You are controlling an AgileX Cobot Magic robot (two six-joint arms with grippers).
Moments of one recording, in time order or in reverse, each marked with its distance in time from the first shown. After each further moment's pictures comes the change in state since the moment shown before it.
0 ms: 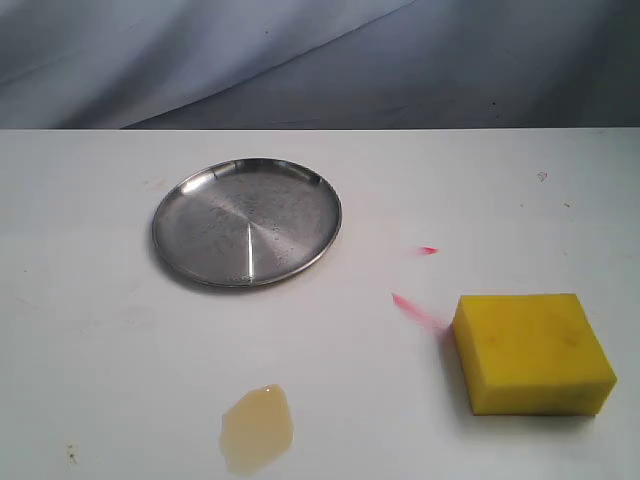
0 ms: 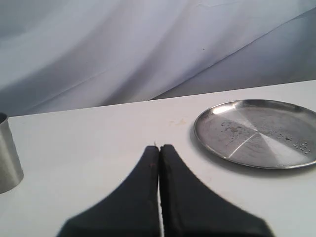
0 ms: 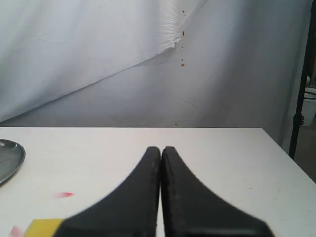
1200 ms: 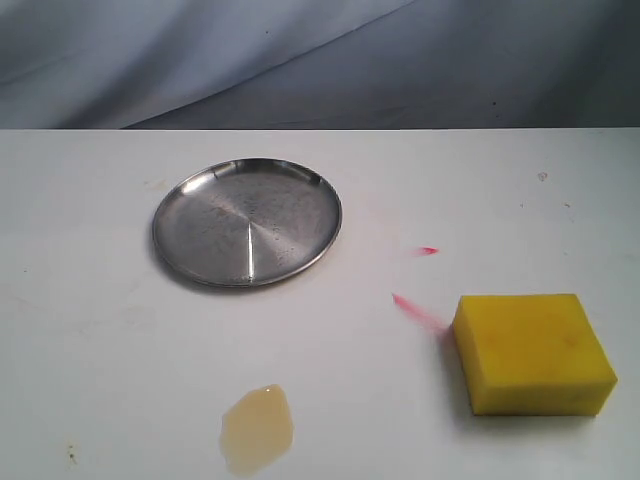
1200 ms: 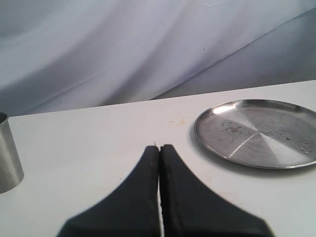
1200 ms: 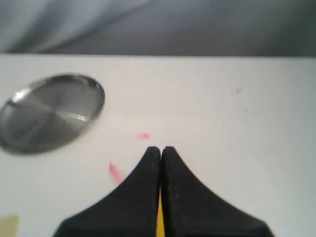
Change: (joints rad) left arm 0.000 0.000 0.000 0.000 0.000 0.000; right arm 0.120 0.690 -0.793 0.157 0.655 -0.034
